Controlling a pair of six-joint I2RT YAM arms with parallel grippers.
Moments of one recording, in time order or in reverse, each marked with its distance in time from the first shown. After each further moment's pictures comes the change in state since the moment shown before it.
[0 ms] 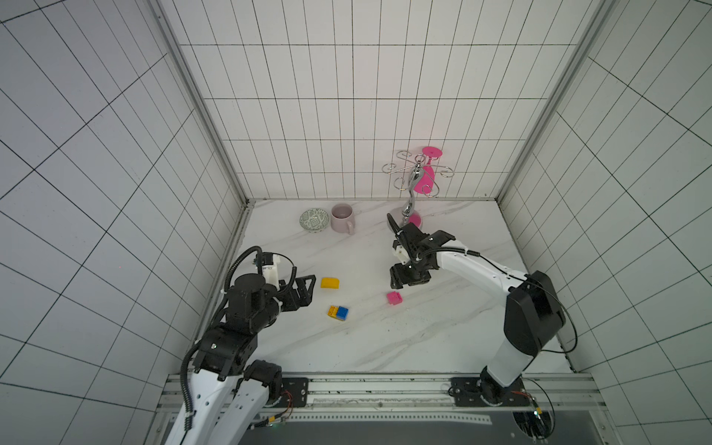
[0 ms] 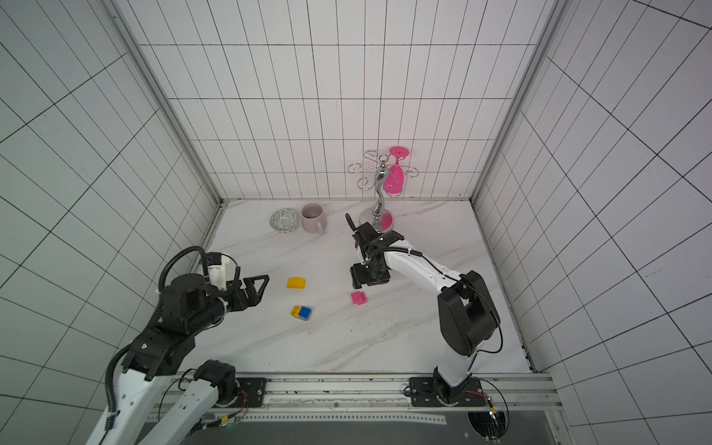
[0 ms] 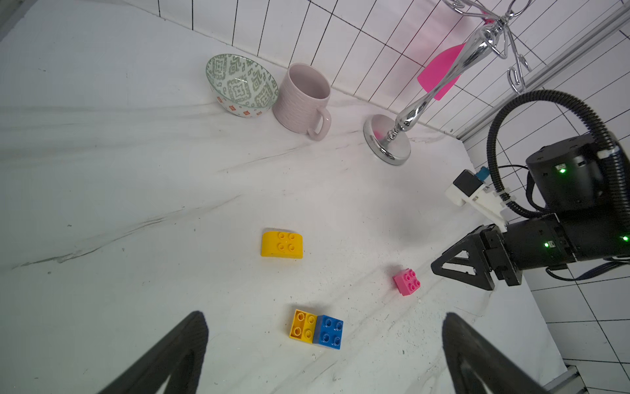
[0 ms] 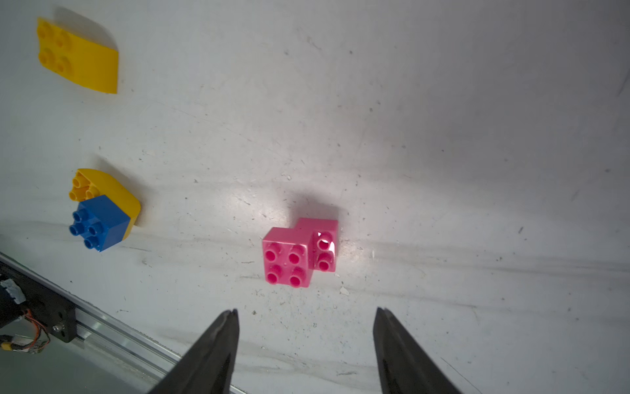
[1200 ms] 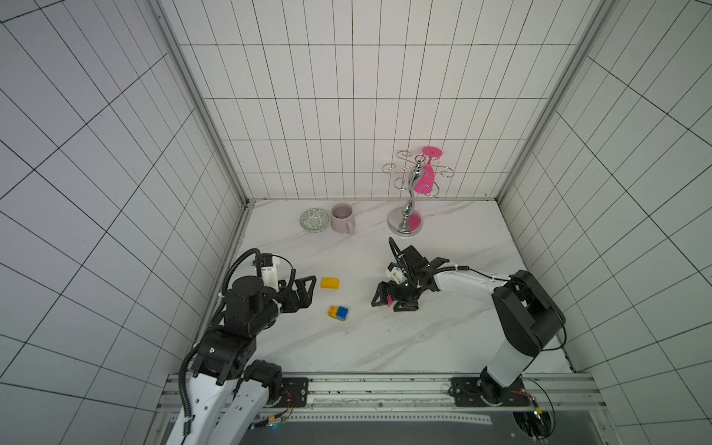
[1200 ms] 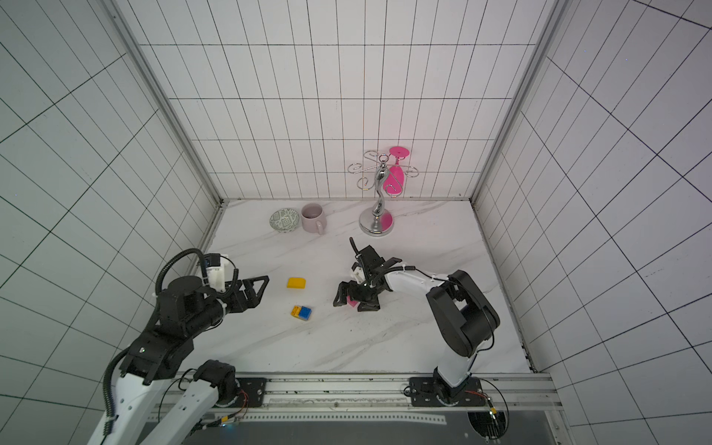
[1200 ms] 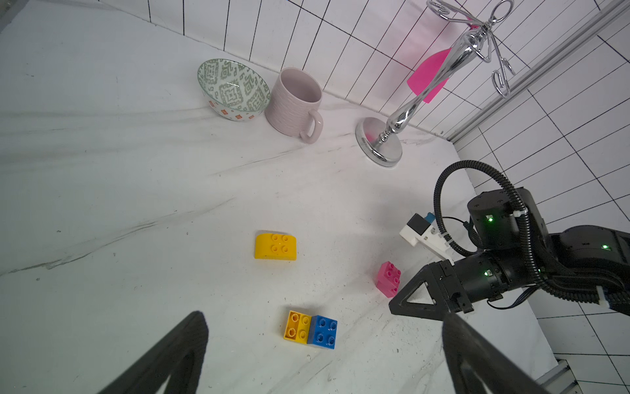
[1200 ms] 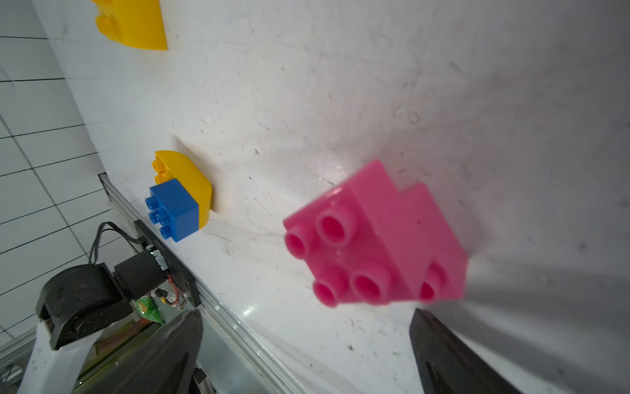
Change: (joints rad) left arm 0.000 -0.037 -0.006 0.006 0.014 0.000; right arm 0.072 -0.019 -0.291 0.366 -0.290 0.235
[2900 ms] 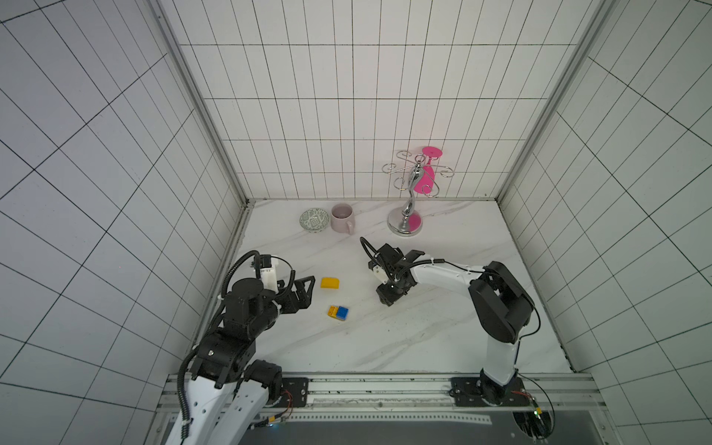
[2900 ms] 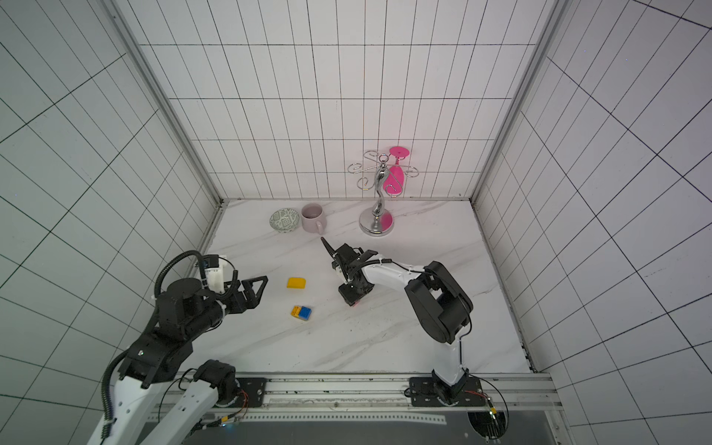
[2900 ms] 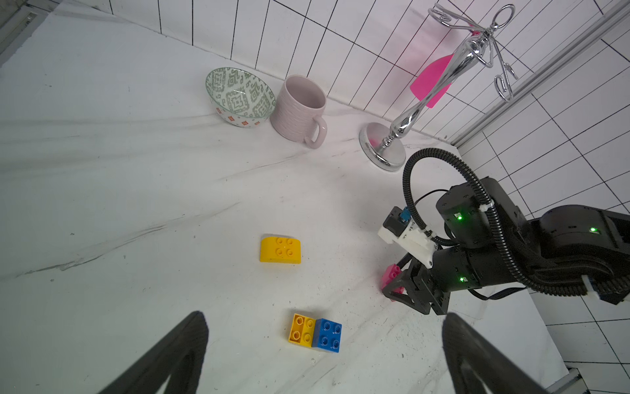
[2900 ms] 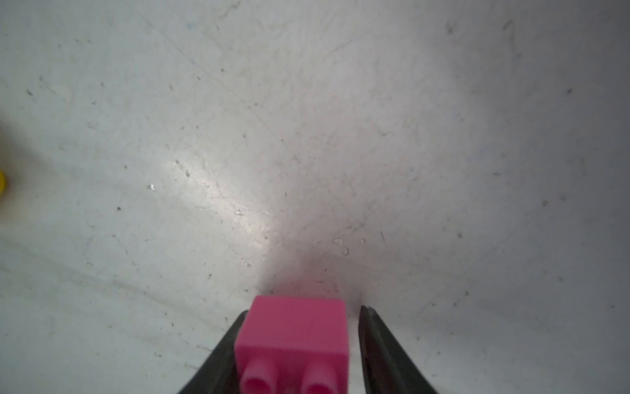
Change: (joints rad) left arm -0.018 -0.017 -0.005 0.000 -0.043 -0.001; right arm 0.118 0.189 0.240 -0.134 0.443 -0.529
